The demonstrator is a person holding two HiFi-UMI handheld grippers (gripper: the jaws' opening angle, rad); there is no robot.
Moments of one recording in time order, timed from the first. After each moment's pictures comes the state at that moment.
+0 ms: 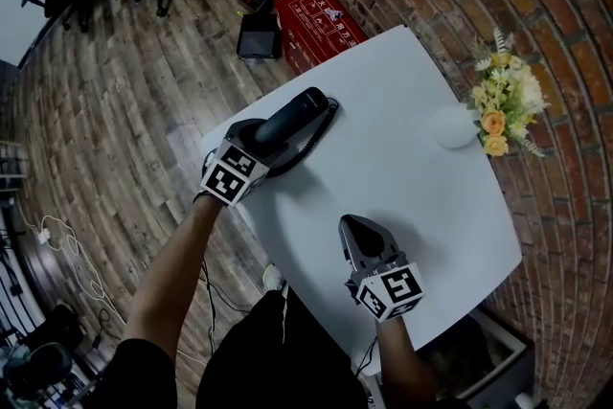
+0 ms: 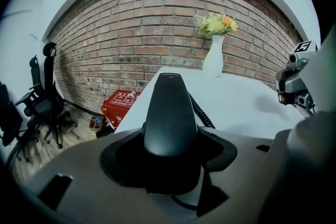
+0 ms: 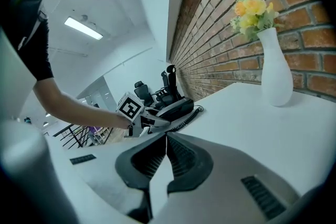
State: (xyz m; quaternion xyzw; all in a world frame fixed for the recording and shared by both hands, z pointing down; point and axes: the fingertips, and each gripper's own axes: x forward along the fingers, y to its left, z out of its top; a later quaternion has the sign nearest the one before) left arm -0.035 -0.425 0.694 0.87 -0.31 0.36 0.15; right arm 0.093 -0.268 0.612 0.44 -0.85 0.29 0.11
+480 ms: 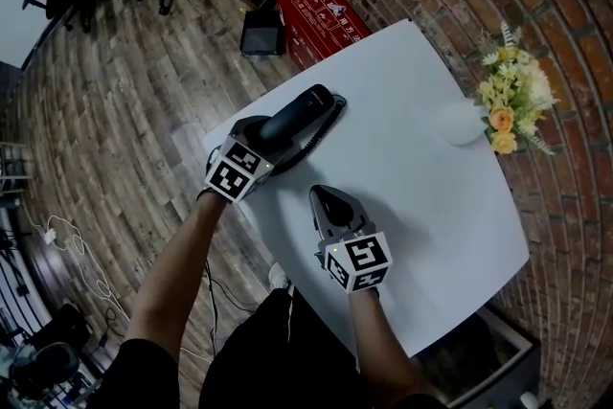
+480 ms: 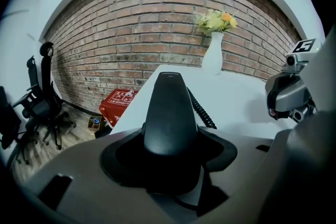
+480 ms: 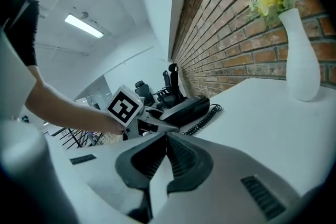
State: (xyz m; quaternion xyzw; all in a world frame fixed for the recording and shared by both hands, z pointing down) left arm -0.032 -0.427 0.702 0.87 -0.30 0.36 0.15; right arm 0.031 -0.318 0.638 0.43 -0.85 0.28 0.10
